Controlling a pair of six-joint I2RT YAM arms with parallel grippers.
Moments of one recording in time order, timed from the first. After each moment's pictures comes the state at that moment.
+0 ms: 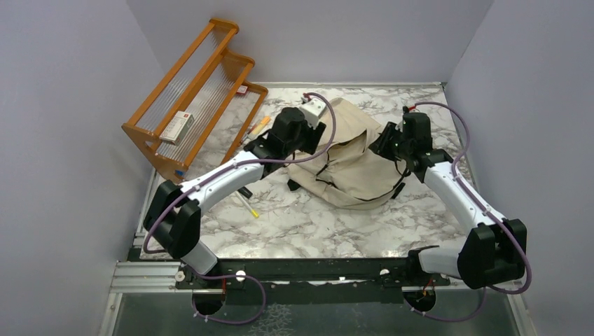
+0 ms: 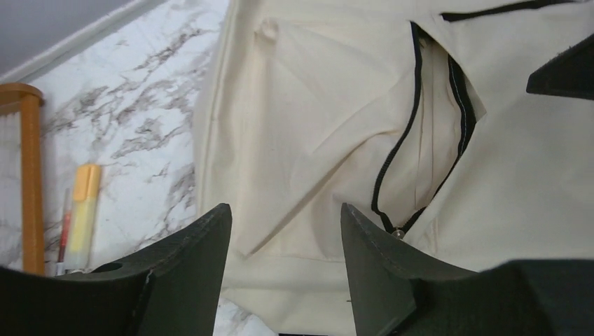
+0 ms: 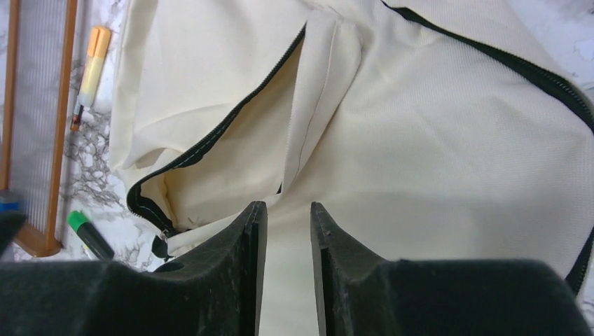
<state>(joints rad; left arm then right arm) -0.73 1.60 1.23 -0.05 -0.11 0.01 0.19 1.28 0.93 -0.29 -0.09 0.51</state>
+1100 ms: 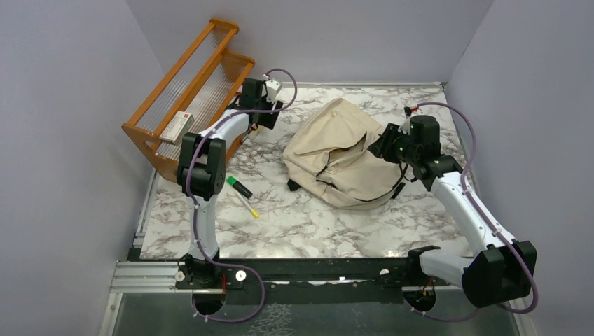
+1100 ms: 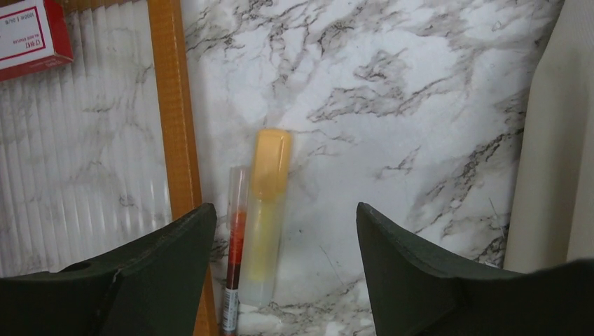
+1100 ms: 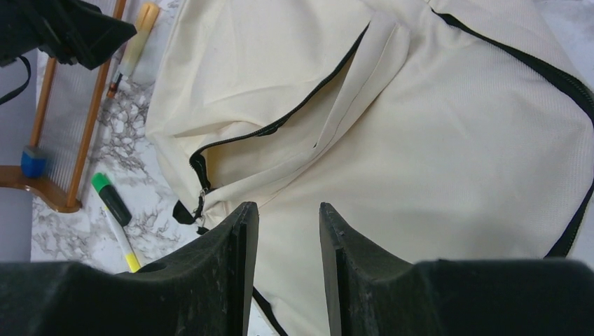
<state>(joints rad) -0.25 2.10 1.62 -0.22 0.07 0.23 0.19 1.15 0.92 -0.34 -0.17 0.45</state>
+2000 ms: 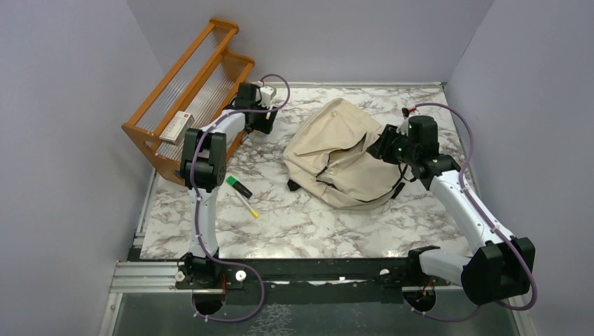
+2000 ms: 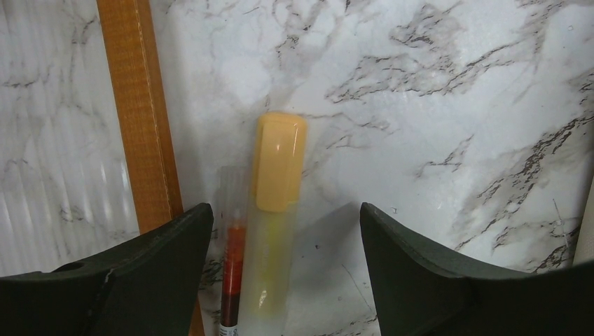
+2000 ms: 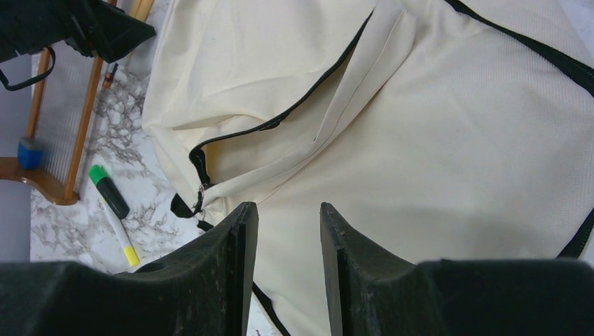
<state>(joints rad) -0.18 2.26 1.73 -0.27 0.18 0.22 0.19 1.16 0.91 -0.34 -0.19 0.44</state>
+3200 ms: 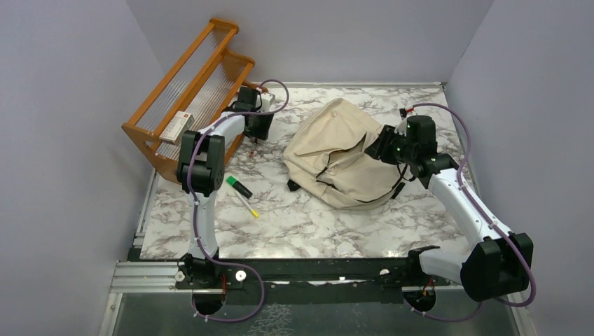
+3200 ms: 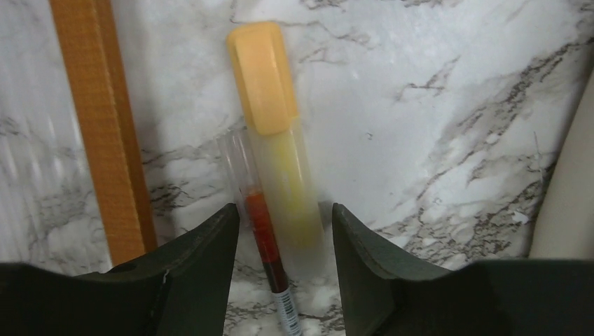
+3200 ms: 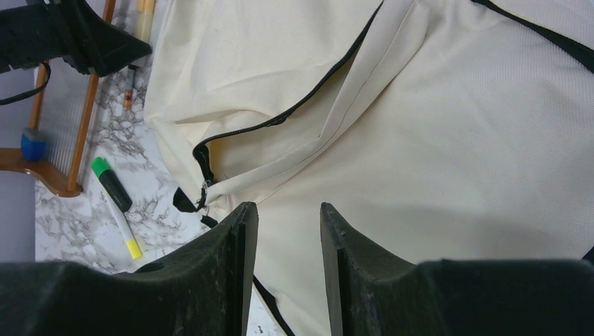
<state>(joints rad) -0.20 2.19 1.65 -0.38 0.17 0.15 0.19 1.19 0.91 -0.34 -0.22 0.44</state>
